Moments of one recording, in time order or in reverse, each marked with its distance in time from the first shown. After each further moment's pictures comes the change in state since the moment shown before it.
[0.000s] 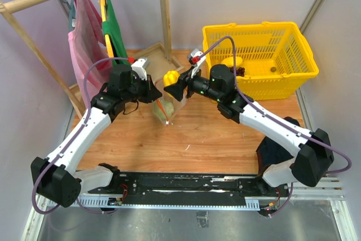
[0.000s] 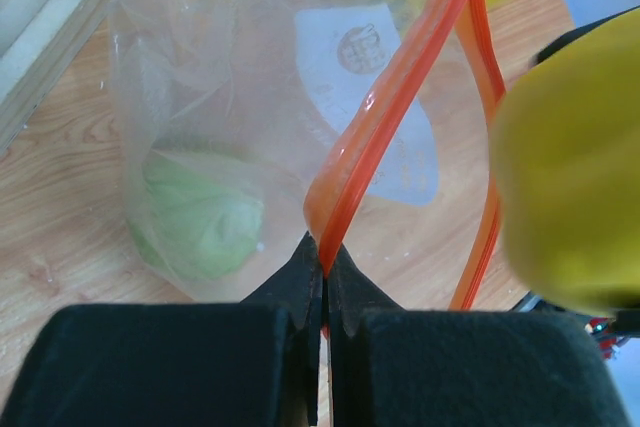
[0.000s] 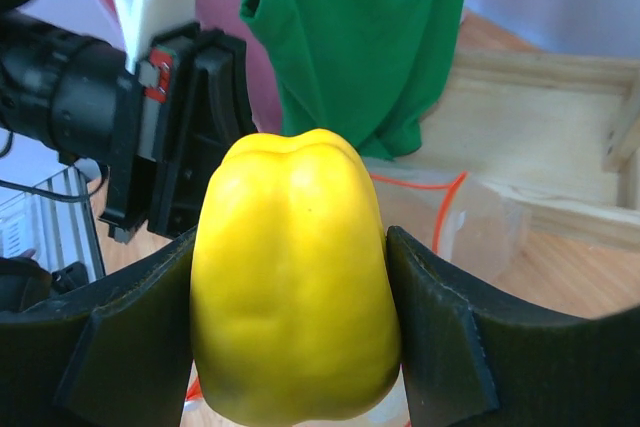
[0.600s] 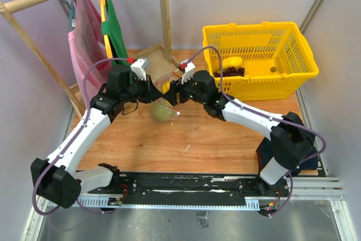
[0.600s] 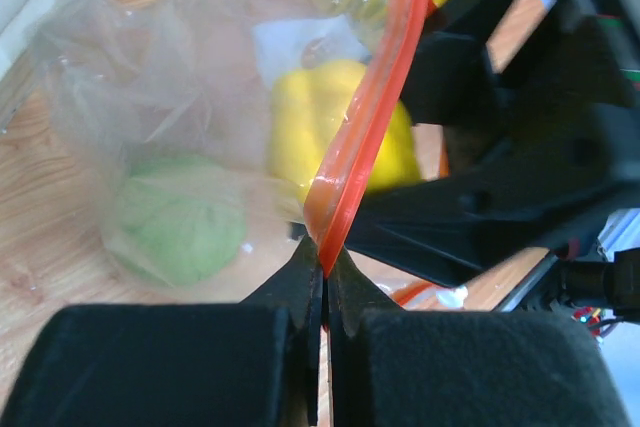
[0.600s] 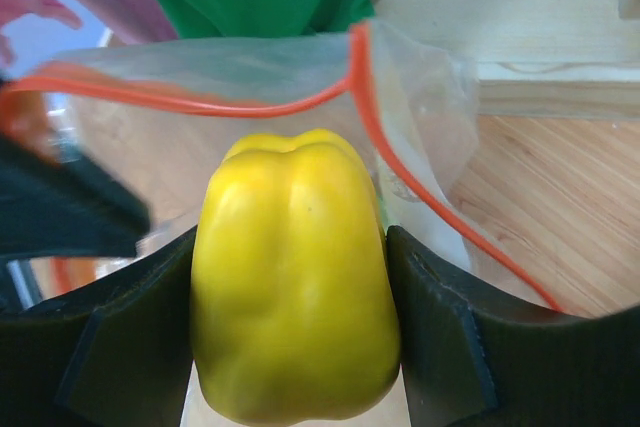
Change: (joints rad) left arm 0.016 -0.010 -0.016 0.021 0.043 -0.009; right arm 0.007 0.212 -0.032 0.019 0.090 0.077
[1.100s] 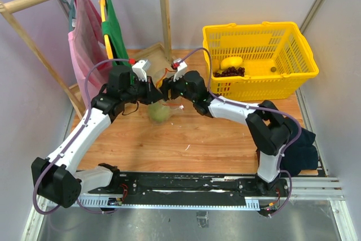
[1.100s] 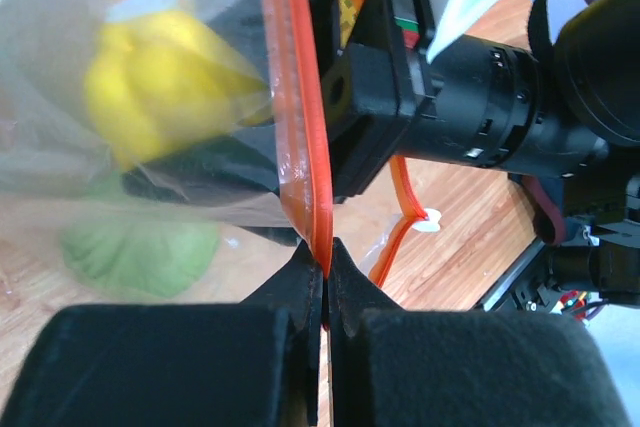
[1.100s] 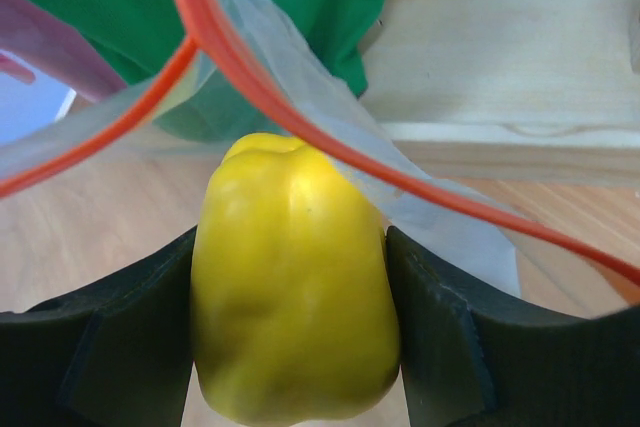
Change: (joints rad) left arm 0.000 0.003 -0.011 0.007 0.050 -0.003; right arm 0.000 0.237 0.066 0.224 0.051 0.014
